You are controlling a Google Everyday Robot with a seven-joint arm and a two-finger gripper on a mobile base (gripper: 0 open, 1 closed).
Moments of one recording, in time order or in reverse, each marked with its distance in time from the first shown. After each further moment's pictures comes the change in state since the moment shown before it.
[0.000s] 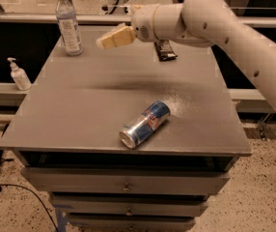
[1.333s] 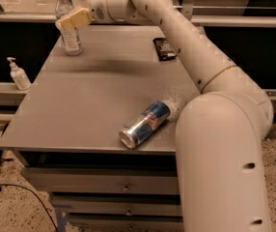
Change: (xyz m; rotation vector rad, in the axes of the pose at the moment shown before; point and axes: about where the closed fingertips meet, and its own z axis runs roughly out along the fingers) arm -0.055 -0.009 0.148 -0.135 -0.101 -0.047
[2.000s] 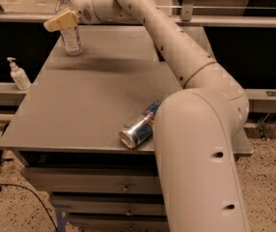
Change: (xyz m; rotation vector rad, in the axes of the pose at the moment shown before) arm 0.005 0.013 0.038 -0.058 0.037 0.002
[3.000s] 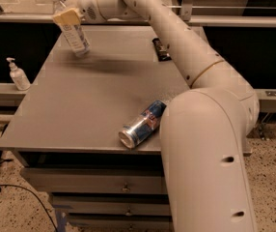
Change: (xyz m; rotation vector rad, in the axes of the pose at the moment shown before) arm -0.002 0.005 -0.014 -0.011 0.024 0.004
